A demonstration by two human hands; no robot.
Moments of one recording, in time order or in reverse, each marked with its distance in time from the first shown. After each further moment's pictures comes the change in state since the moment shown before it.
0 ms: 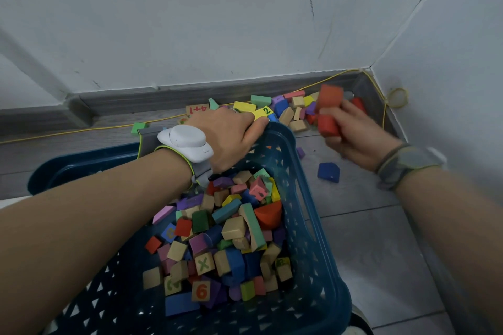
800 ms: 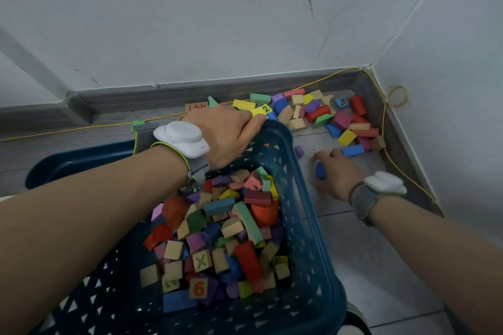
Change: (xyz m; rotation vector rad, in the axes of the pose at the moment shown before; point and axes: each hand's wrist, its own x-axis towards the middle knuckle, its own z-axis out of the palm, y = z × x) left_hand 0.000 0.000 0.000 -0.029 0.017 -0.003; right_hand 0.018 0.092 -0.040 -1.544 -0.066 0.059
